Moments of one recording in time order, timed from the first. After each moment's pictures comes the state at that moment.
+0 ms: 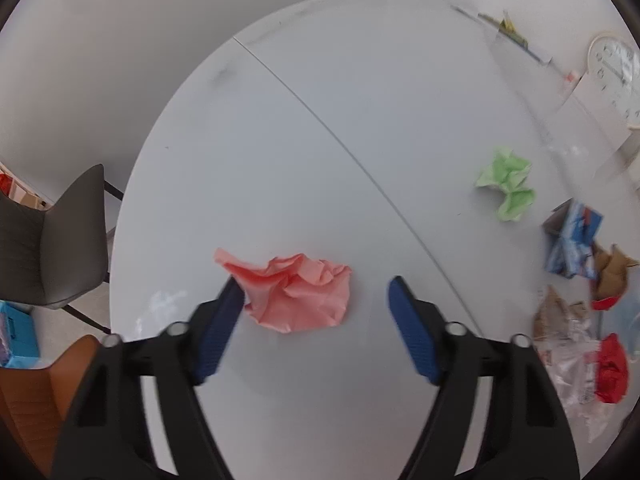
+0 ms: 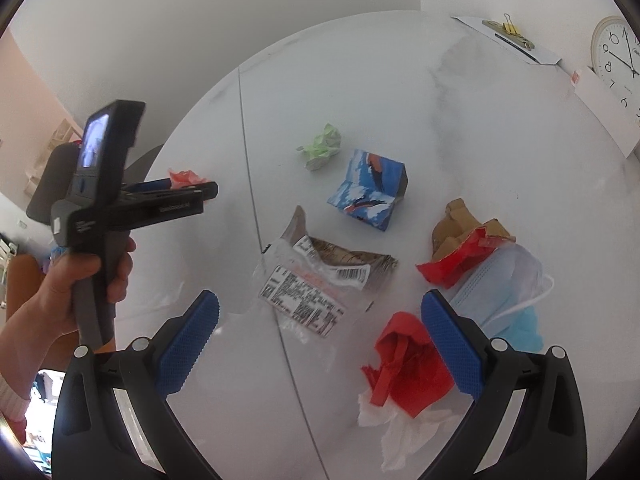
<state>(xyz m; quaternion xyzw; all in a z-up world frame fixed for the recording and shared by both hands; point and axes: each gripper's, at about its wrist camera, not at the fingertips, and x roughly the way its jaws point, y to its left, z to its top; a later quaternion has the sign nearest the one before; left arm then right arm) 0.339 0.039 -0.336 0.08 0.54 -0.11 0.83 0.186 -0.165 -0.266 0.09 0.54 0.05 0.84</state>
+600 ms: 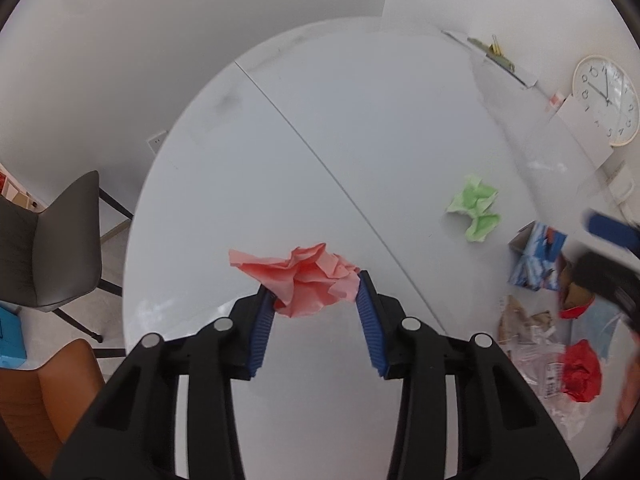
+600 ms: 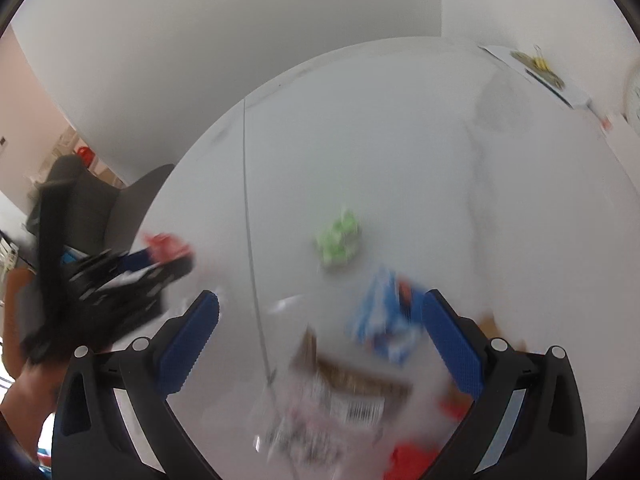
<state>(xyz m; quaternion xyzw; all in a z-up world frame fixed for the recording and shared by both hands) 0.326 0.055 -0.300 0.04 0.51 -0.13 0.85 0.305 -0.147 -0.270 0.06 0.51 0.08 0.85</state>
